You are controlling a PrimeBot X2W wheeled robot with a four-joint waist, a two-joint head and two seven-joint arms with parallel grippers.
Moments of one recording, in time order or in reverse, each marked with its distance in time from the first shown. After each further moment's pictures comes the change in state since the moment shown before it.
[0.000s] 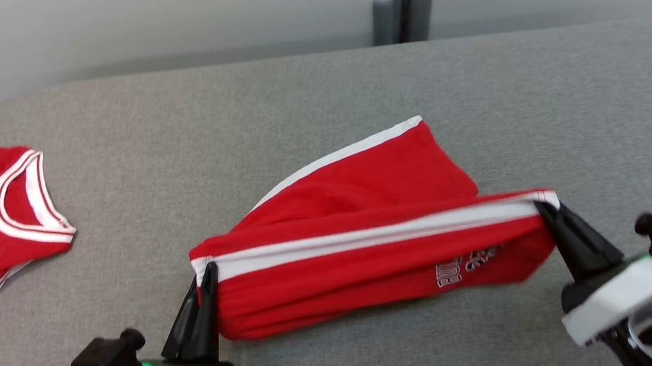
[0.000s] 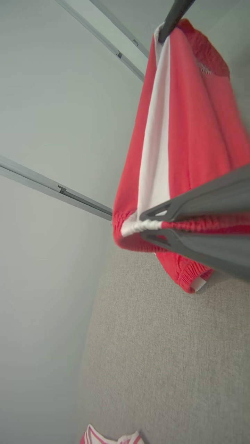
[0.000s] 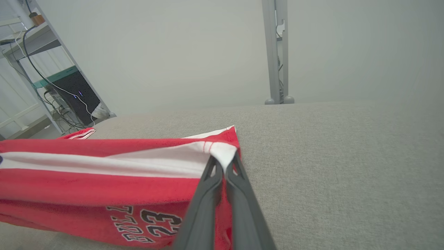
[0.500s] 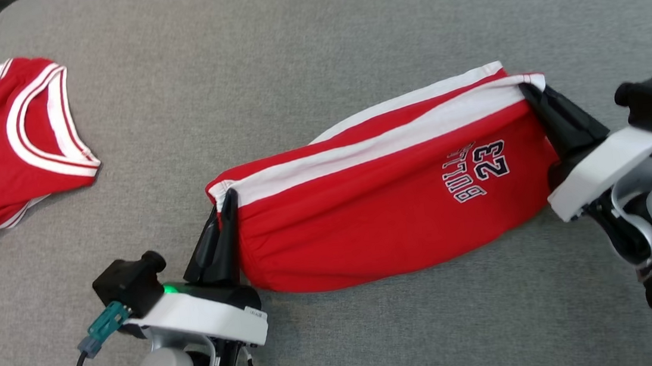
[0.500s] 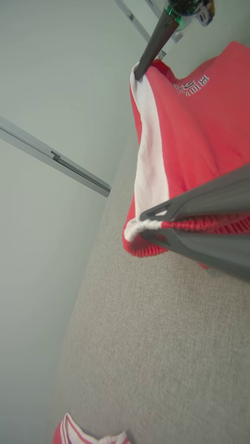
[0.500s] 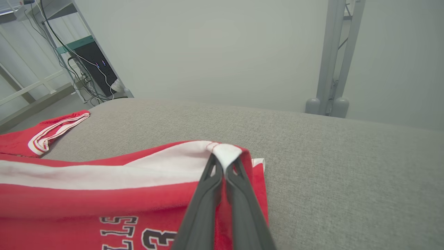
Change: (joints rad) left arm -0.261 -0.061 -0.052 0.189 -0.031 -0.041 -0.049; right arm -0.486 -0.127 0.226 0.350 0.112 -0.003 -0.071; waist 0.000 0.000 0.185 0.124
